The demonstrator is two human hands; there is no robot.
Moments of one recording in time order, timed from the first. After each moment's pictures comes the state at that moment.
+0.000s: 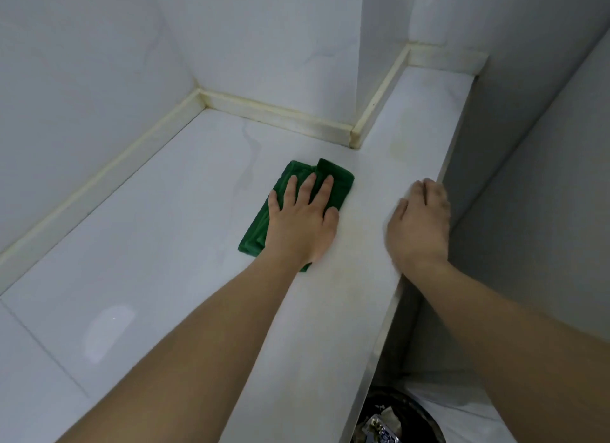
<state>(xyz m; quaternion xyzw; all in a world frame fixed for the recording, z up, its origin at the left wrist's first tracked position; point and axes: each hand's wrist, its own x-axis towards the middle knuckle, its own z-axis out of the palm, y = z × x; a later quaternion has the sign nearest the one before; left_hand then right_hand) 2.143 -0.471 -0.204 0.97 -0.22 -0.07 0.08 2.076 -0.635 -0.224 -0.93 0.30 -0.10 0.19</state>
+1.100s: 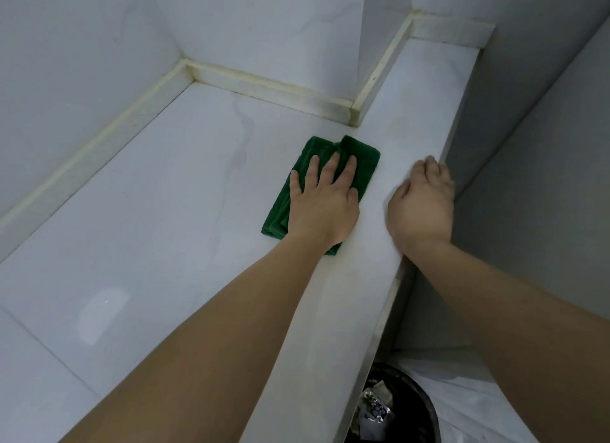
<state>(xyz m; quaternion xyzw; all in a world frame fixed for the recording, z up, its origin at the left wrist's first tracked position) 2.134 -0.499 -0.205 0.96 -0.25 -0.08 0.13 2.080 -0.636 -0.224 -0.94 0.30 -0.09 0.15</state>
